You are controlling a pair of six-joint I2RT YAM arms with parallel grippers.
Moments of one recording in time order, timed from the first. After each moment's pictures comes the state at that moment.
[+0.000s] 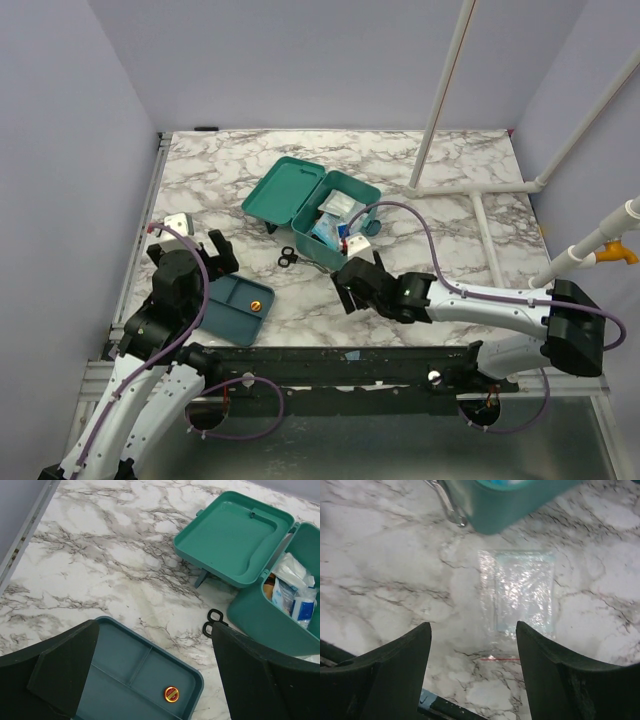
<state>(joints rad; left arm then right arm) -0.41 0.46 0.70 -0.58 -0.47 -0.38 1.17 1.35 0.86 -0.38 0.49 0.44</state>
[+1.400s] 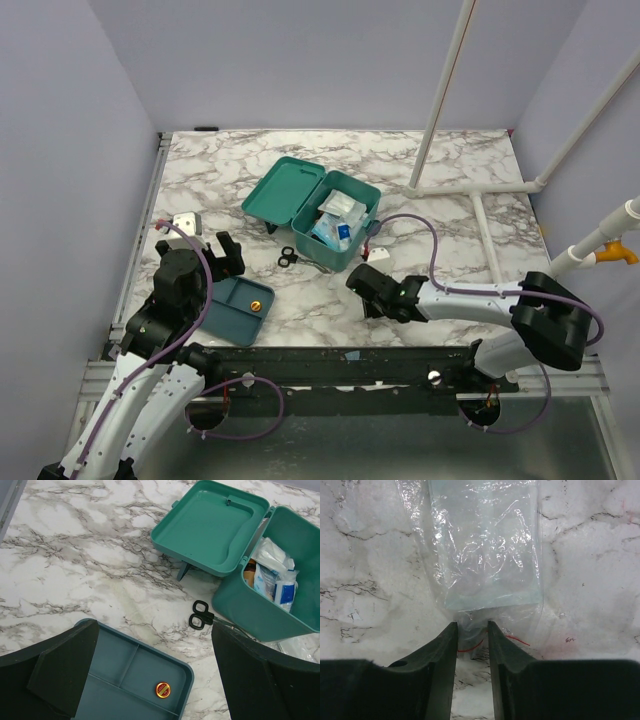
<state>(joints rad) -0.41 0.46 0.69 -0.55 -0.36 -0.34 1.05 1.44 0.68 -0.36 0.40 0.73</state>
